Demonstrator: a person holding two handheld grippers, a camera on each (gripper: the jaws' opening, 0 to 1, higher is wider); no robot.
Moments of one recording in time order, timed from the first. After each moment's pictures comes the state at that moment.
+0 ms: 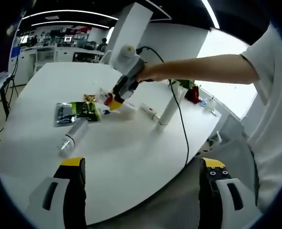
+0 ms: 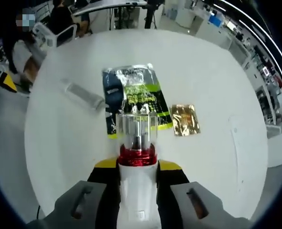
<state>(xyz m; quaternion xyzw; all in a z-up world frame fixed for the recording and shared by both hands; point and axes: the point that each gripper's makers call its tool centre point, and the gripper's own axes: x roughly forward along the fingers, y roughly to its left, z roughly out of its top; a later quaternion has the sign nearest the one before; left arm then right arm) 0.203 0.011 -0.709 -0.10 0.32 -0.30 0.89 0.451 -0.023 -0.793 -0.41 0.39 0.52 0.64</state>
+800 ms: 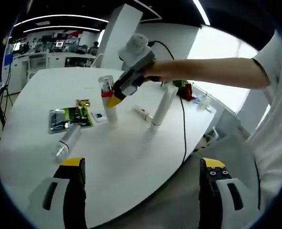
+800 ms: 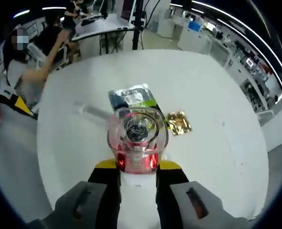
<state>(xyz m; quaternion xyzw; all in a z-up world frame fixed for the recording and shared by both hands) 0.198 -0.002 -0.703 -0.08 0.30 -0.33 0.89 0.418 -0.031 -0.748 -0.35 0.36 0.50 0.71</state>
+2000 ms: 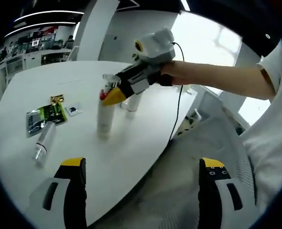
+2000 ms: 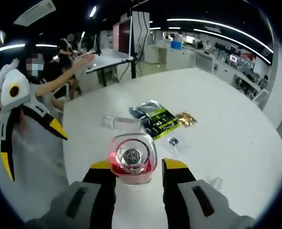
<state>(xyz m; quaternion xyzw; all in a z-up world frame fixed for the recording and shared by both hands) 0.171 -0.037 -0.711 -0.04 0.33 -0.43 0.84 0.338 -0.065 -0.708 -0.25 0.30 0.51 0.77</state>
